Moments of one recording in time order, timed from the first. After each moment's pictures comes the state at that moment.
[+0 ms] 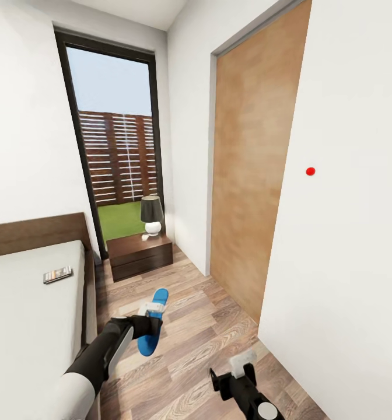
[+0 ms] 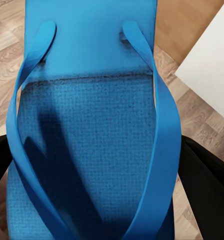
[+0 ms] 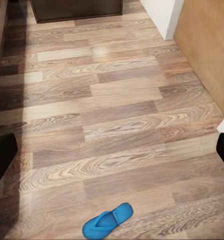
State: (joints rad) left arm -0.59 -0.01 -0.15 -0.74 0.08 0.52 -0.18; right arm -0.10 0.05 0.33 -1.14 0.00 0.24 -0.04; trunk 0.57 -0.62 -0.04
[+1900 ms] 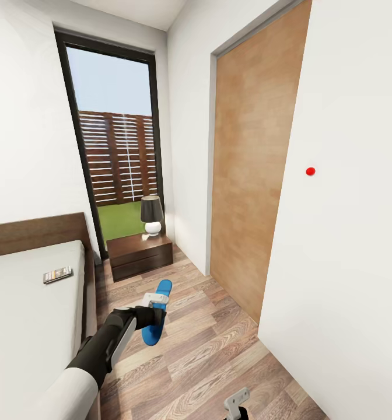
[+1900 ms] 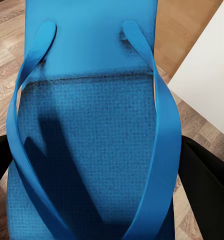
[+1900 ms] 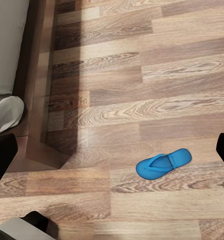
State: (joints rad) left arm -0.60 -0.02 -0.16 -0.82 0.08 0.56 -0.19; right arm -0.15 0.06 0.29 -0.76 -0.01 0.12 0.25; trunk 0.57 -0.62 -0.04
